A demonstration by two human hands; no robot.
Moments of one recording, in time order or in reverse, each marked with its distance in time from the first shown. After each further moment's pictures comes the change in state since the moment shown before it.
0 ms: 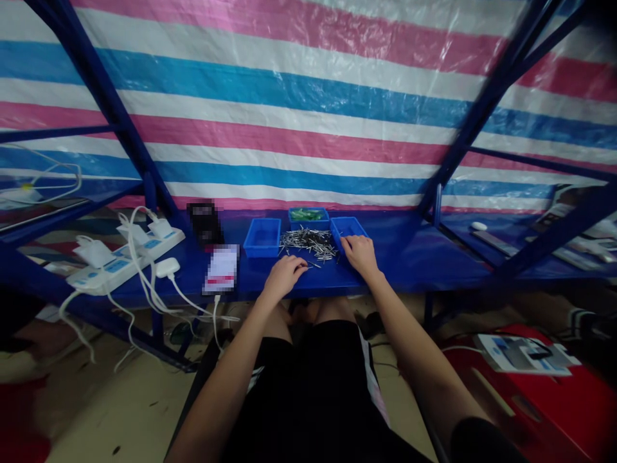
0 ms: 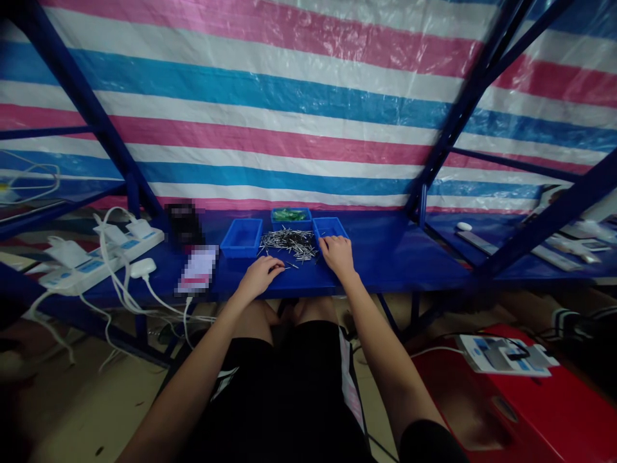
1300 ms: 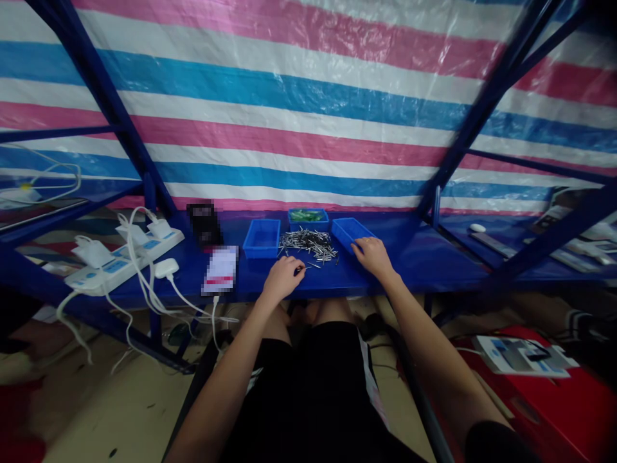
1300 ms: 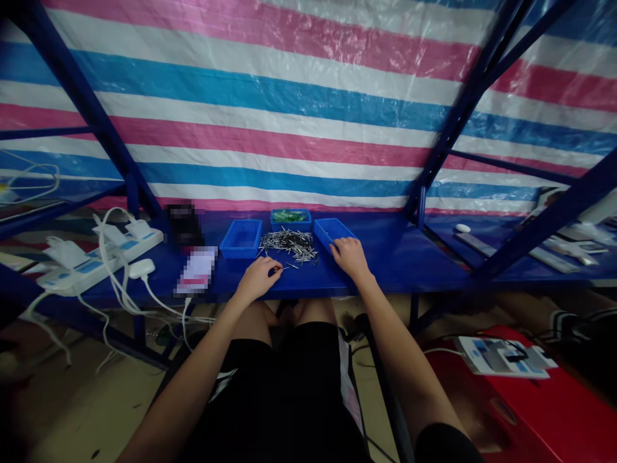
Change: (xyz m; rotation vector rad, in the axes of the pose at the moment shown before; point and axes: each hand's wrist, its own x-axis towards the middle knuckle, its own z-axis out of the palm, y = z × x) left_hand -0.003 0.008 -0.004 0.187 -0.031 -0.026; right_hand -0.005 0.040 -0.006 -0.105 -0.041 -0.168
